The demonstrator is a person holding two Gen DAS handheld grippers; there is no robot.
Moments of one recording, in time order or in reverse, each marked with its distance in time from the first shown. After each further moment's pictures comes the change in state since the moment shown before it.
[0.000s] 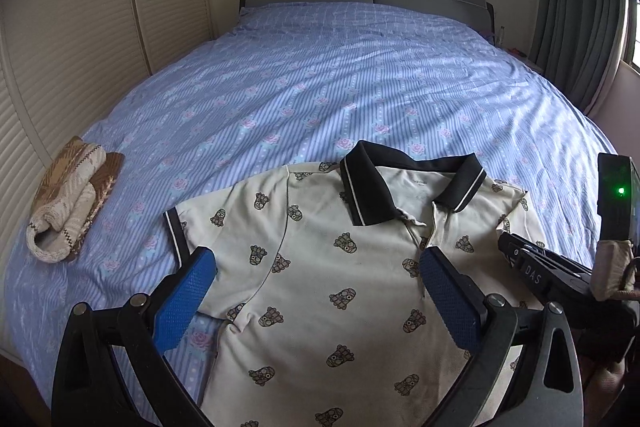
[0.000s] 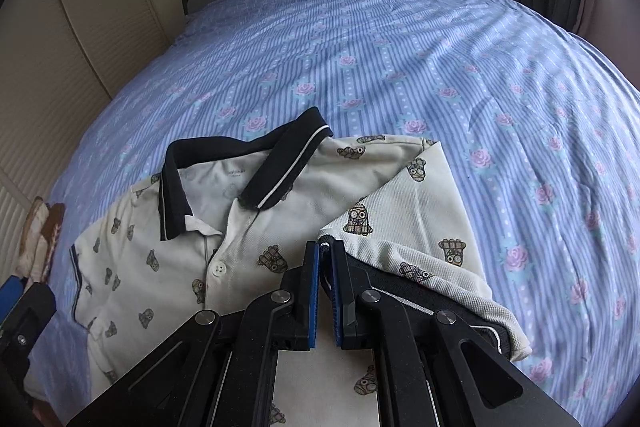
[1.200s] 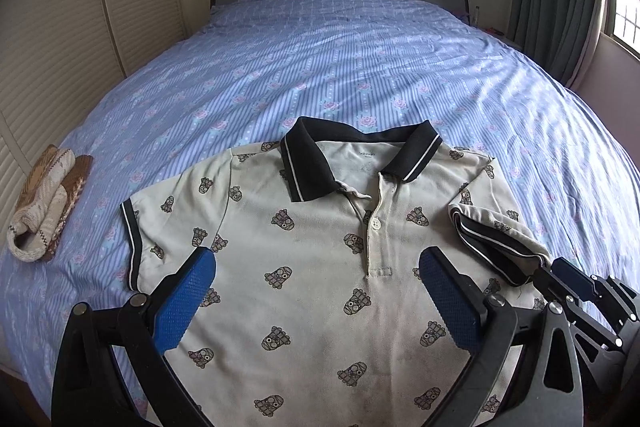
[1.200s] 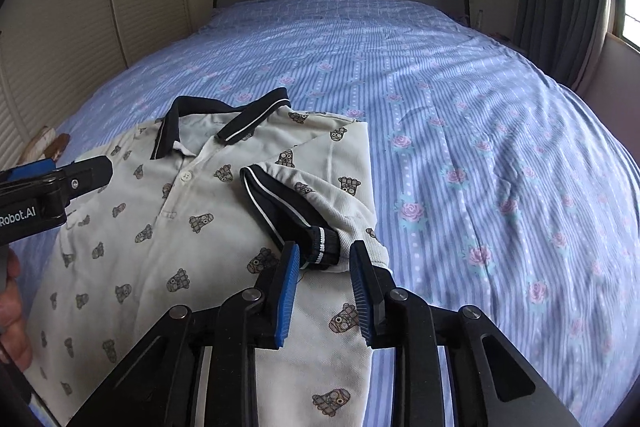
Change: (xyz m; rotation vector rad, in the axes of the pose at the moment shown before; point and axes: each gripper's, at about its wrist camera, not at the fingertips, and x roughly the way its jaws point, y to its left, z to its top) left arm 0.004 -0.053 -0.019 0.077 0.027 -0.046; right arm -0.069 -0.047 -0.058 -0.222 -0.091 -0.063
